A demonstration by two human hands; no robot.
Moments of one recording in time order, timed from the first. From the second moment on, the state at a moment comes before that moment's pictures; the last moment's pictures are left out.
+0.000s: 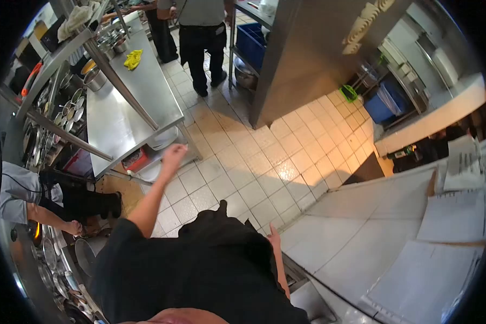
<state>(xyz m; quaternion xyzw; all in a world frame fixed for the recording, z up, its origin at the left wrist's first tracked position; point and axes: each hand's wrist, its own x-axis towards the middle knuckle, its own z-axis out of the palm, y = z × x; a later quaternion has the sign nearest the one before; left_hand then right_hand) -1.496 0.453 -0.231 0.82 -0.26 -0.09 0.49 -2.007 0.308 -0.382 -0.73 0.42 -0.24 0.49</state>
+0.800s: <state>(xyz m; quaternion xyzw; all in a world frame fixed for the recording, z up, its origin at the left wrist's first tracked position) -1.270 0.288 -0.195 0.82 -0.09 -0.10 0.56 -1.563 -0.014 -0.384 -0.86 0.13 0.15 0.48</state>
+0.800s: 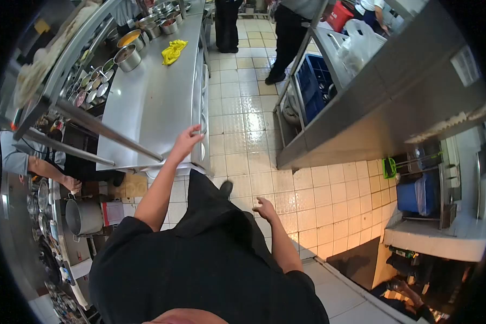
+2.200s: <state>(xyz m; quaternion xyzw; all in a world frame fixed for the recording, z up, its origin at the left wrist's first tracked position) -0.959 0.611 -0.176 0.90 0.38 0.09 0.19 -1.159 -0.114 -0.368 -0.66 0.38 0.42 0.50</state>
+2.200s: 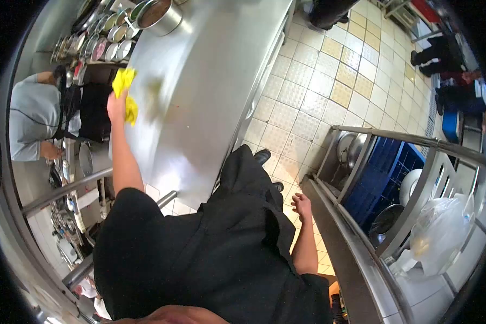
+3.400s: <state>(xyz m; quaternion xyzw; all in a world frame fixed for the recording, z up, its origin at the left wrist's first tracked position) -1.138 0.455 -0.292 0.70 0.71 0.02 -0.07 -0.962 -0.181 -0.406 -0.79 0.13 0.48 0.36</state>
